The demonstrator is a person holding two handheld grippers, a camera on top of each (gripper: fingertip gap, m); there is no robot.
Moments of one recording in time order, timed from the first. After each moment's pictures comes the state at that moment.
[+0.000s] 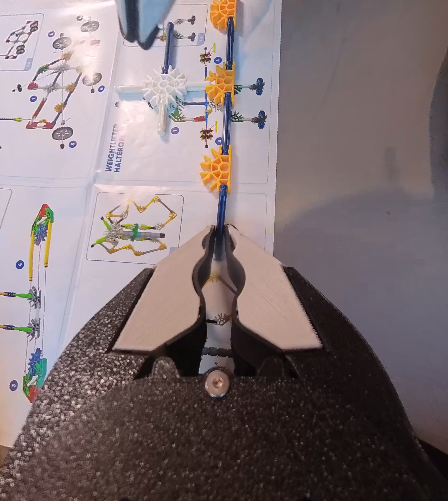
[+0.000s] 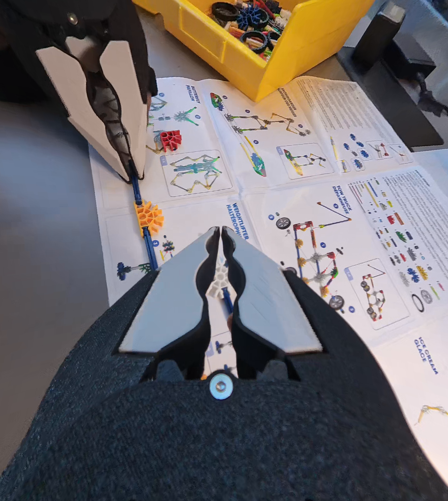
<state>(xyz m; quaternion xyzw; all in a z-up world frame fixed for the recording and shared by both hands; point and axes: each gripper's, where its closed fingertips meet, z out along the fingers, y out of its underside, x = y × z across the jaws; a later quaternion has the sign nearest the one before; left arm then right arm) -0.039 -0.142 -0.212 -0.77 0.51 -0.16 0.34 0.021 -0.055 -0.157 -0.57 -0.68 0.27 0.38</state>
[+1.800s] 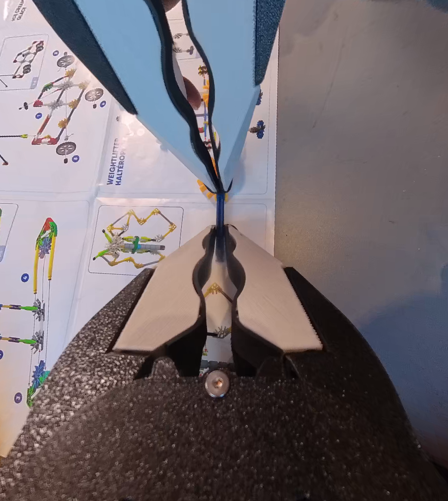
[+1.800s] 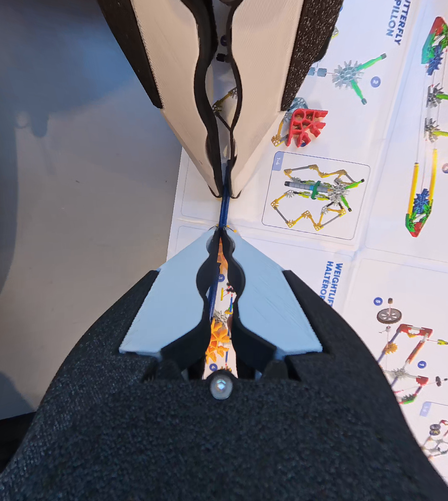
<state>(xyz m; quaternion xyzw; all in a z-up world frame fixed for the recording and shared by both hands) -0.031 -0.138 -0.211 -0.77 0.52 -0.15 0.35 -0.016 -0.128 -0.205 -0.48 -0.85 0.20 0.10</state>
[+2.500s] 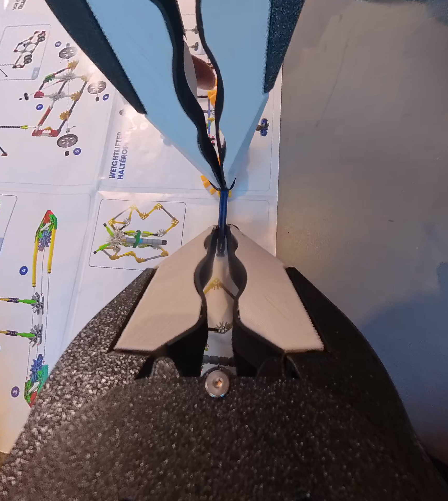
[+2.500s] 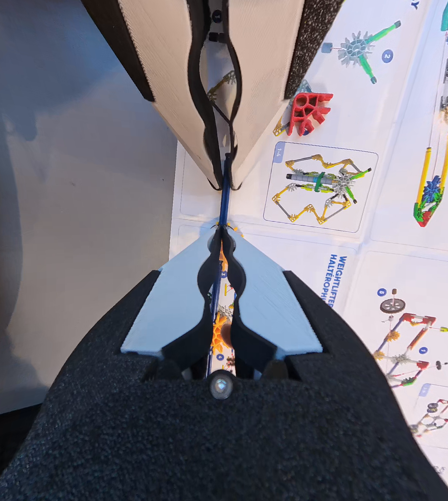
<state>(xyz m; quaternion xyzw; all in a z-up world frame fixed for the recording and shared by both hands) -0.035 -0.138 -0.211 -0.77 0.51 -0.16 0.34 -0.014 -0.128 -0.207 -0.51 -0.84 0.16 0.07</state>
